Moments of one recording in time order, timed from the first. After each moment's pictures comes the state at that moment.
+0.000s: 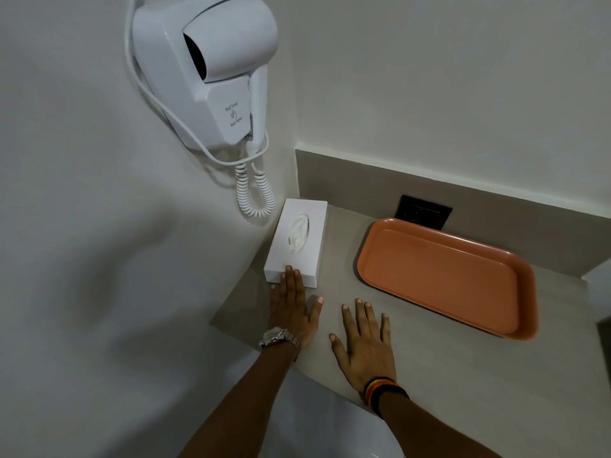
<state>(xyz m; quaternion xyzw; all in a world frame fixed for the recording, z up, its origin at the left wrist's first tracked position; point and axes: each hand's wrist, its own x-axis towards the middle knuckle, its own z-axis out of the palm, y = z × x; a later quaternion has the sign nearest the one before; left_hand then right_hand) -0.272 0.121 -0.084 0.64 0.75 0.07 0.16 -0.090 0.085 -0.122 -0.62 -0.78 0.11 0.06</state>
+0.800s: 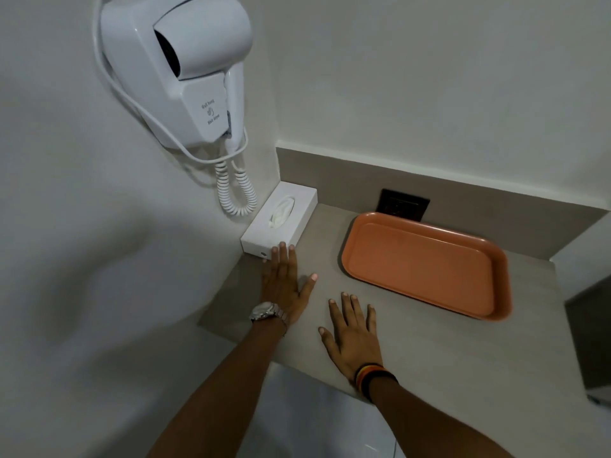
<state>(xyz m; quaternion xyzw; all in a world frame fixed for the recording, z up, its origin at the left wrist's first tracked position) -0.273 0.152 -0.058 0.69 0.70 0.11 0.11 -0.085 0.086 -0.111 -0.61 -0.78 0.15 0.05</state>
